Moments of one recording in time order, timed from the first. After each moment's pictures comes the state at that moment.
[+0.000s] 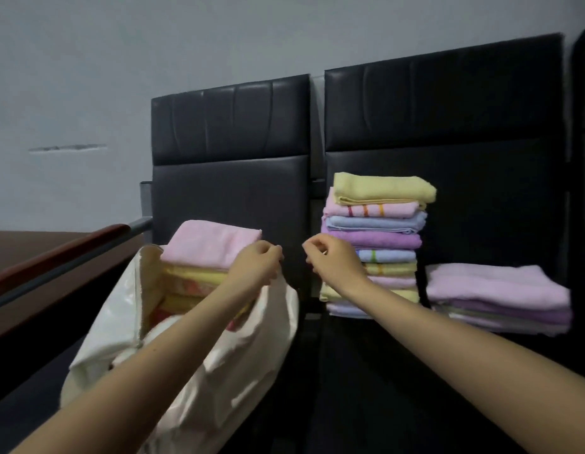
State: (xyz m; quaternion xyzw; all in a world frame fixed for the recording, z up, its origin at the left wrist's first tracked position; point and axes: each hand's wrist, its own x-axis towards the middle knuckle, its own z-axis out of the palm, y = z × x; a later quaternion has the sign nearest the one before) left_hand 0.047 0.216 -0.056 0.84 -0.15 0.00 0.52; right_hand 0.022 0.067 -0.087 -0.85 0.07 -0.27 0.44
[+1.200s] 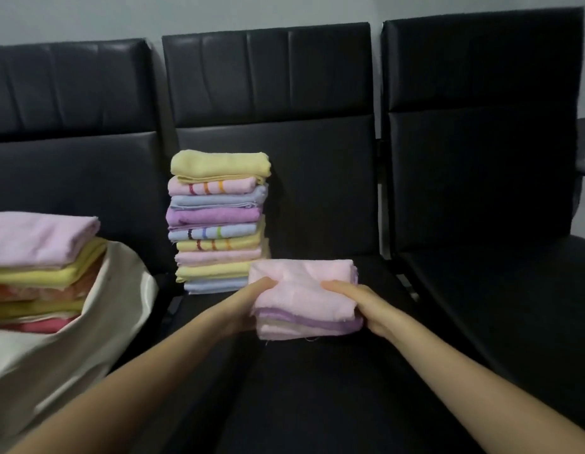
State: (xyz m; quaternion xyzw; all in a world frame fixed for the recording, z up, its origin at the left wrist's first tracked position) left_hand -0.063 0.020 -0.193 0.69 -0.14 -0.27 0.66; right_hand -0.189 -0.160 -0.188 -0.68 0.36 -0.05 0.64
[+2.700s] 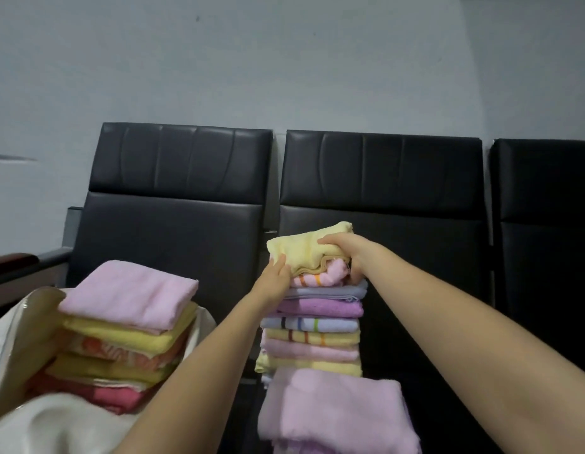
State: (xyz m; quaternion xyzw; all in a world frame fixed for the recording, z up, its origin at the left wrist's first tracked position) left_hand 0.134 0.061 -0.062 0.81 -0.30 -0.04 0.50; right_hand 0.040 -0.078 0.035 -0.70 0.34 -0.04 0.63
